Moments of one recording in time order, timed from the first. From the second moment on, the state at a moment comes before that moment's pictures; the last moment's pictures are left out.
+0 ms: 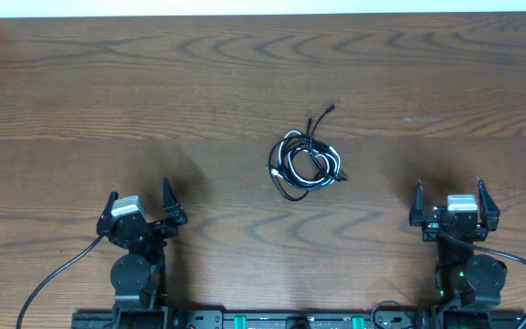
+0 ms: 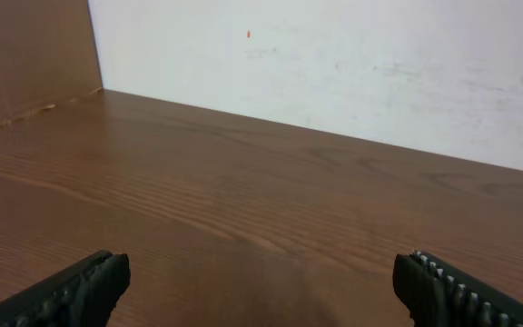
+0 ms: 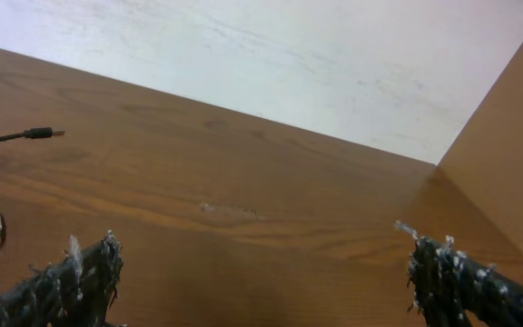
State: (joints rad) left arm -0.01 0.01 0.02 -0.11 -0.22 -0.14; right arm -0.06 0.01 0.01 -0.07 0.02 -0.27
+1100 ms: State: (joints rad) left arm -0.01 0.02 0.16 -0.03 0.01 -0.18; right arm -0.06 0.02 0.06 0.33 -0.25 -0.16
